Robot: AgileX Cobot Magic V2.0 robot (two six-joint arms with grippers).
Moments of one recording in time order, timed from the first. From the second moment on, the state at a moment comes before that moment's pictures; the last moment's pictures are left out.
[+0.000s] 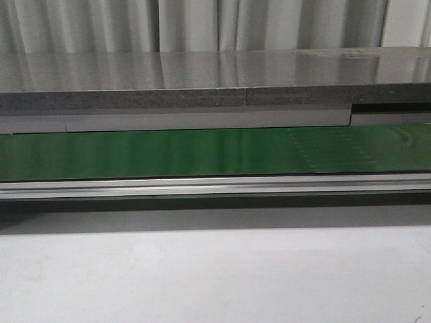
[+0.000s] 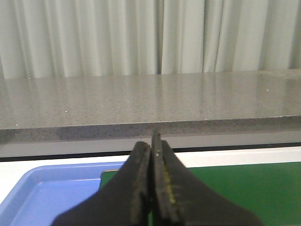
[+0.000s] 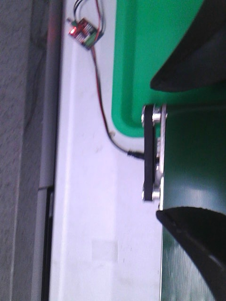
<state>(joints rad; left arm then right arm) -0.02 0.17 -0.23 -0.35 0.10 0.34 -0.19 1.68 -1.50 0.13 0.68 -0.29</state>
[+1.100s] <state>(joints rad) -0.02 0.17 -0.23 -0.35 0.10 0.34 0.05 0.64 -0.52 0.21 0.14 -0.29</state>
